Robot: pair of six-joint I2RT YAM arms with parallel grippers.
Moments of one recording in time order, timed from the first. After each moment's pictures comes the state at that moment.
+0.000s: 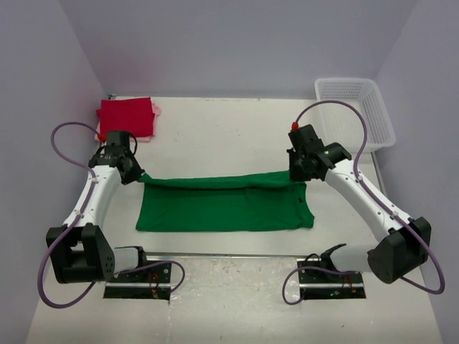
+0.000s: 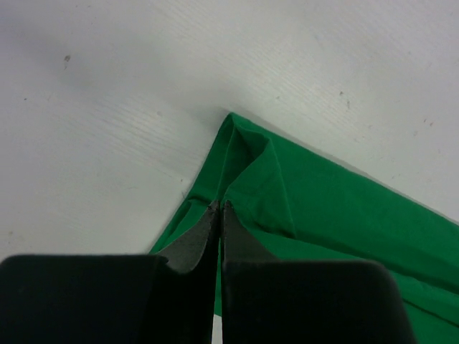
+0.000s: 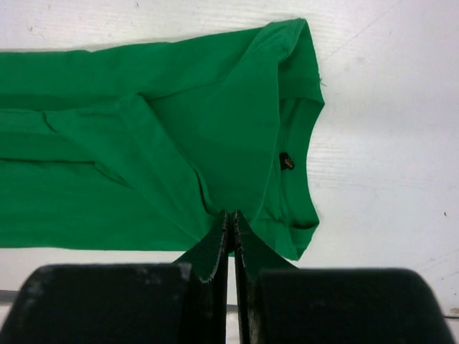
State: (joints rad) left arm 0.07 1.28 0.98 -0.73 -0.16 -0.47; right arm 0.45 1.33 1.21 -0.96 0.19 0.39
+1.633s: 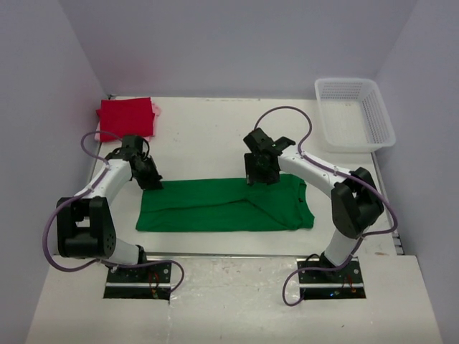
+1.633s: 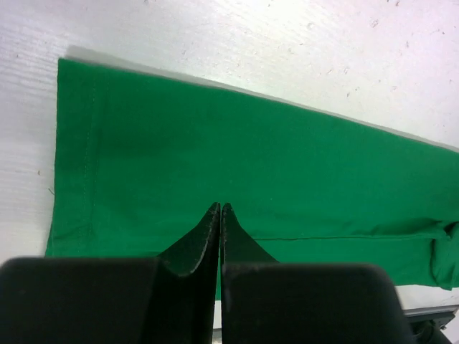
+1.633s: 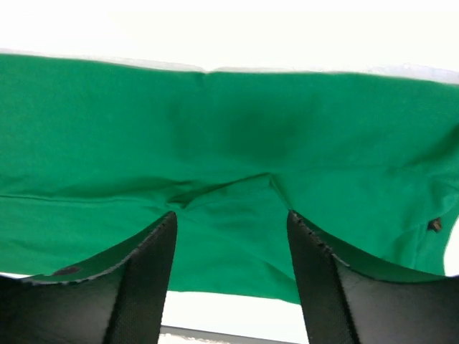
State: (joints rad) left arm 0.01 1.45 0.92 -0.67 0.17 -0.48; right arm 0.65 1.74 1.33 -0.83 0.14 0.55
